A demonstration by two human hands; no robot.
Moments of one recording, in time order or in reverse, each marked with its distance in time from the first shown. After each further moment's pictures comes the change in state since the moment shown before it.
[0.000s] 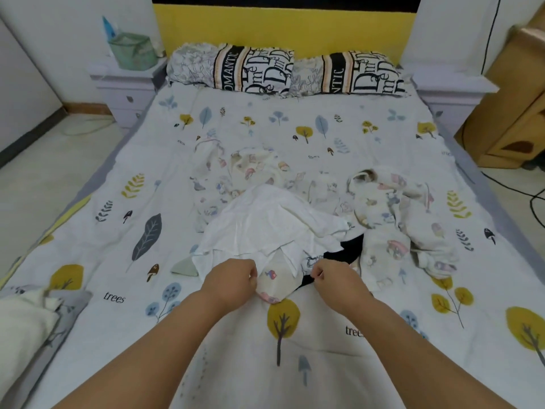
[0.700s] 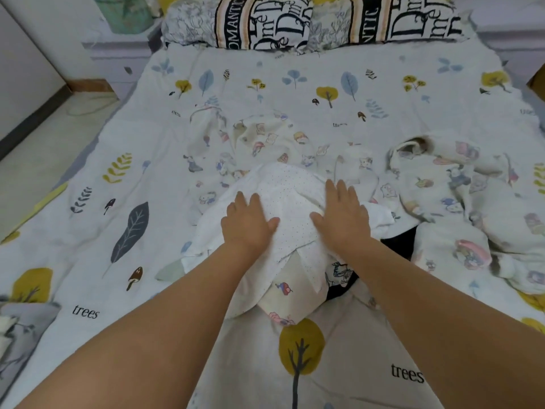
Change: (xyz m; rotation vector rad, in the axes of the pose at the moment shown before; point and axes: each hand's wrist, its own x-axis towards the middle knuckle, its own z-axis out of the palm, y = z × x) left_hand 0.165 -0.015 0.034 0.031 0.175 -0.279; right_hand 0.188 0.005 0.030 -0.140 0.197 -0.041
